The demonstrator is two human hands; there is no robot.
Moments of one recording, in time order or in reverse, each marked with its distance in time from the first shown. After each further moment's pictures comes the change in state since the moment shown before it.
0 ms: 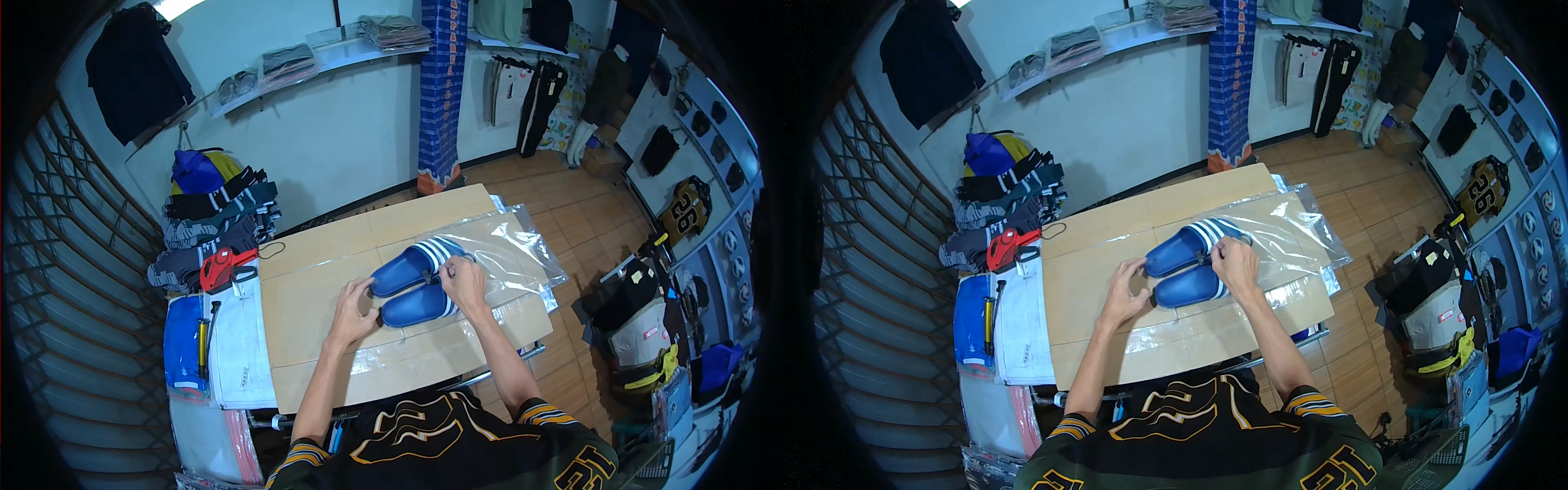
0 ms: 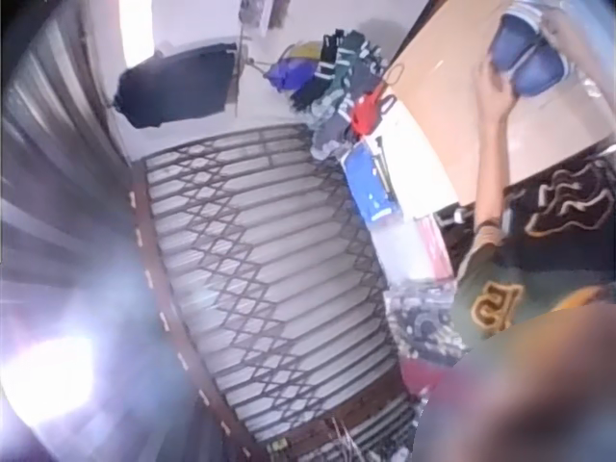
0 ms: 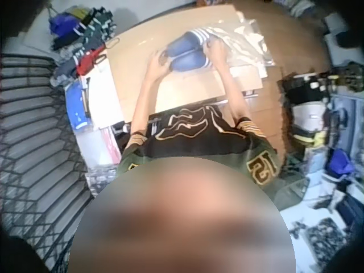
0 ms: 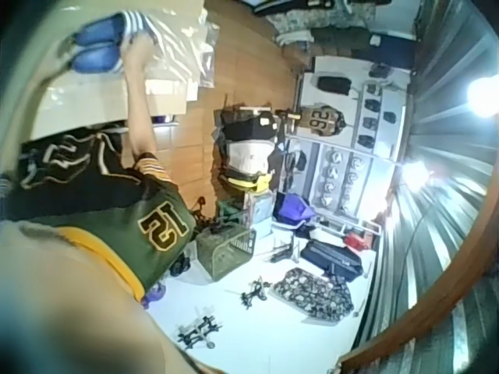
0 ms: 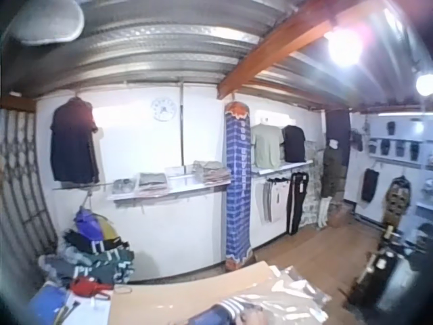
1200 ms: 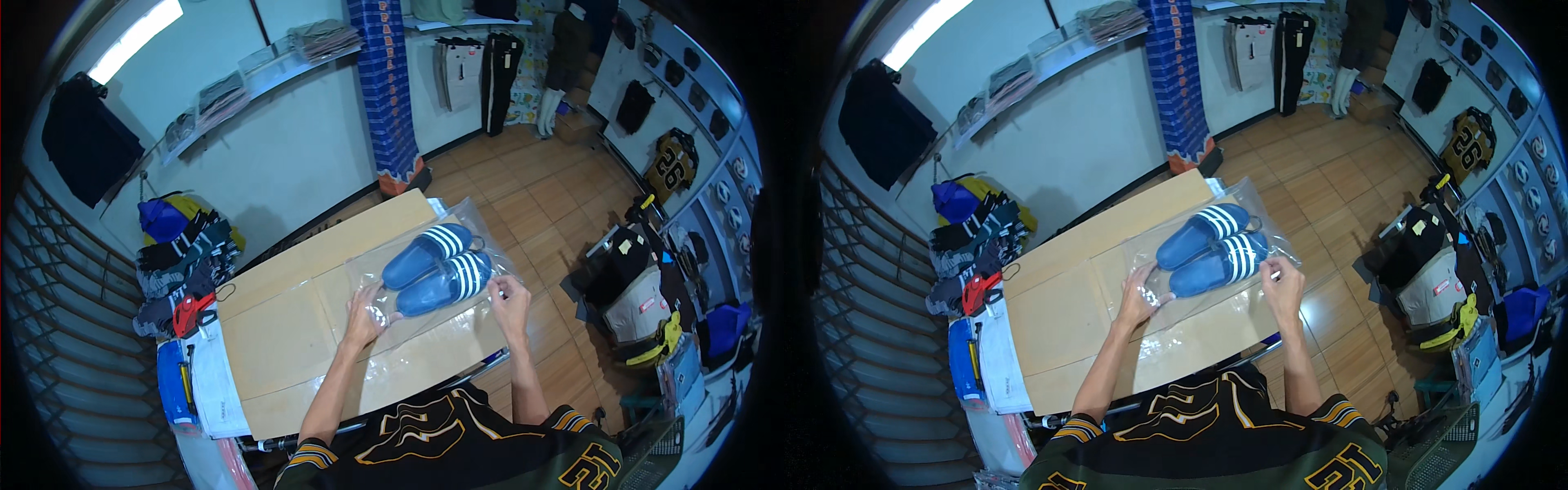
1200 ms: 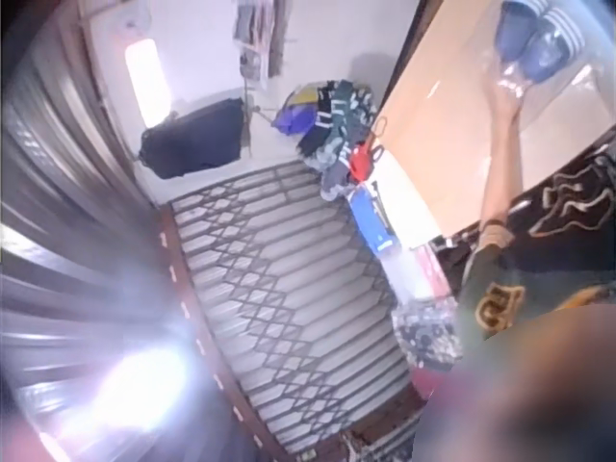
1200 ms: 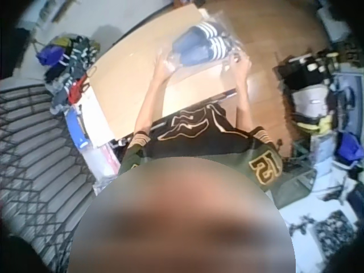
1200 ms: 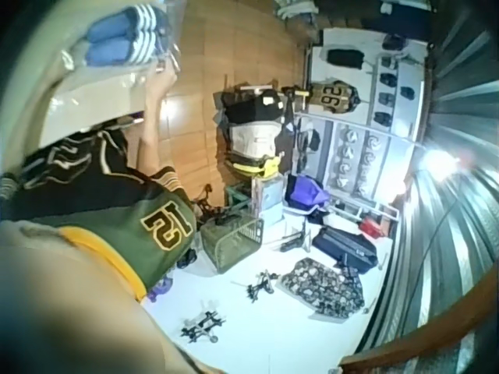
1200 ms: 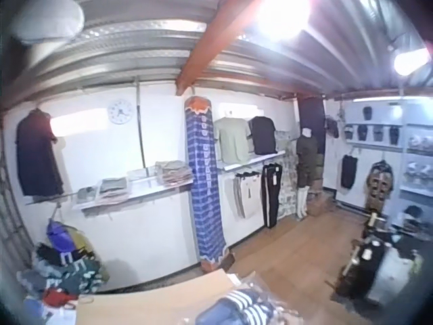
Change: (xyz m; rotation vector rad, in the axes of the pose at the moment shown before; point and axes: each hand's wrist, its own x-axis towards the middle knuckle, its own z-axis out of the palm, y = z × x) left_hand 0.076 0.060 0.153 0.227 -0.156 -0.019; right_hand -0.025 0.166 -0.137 0.268 0.310 0.326
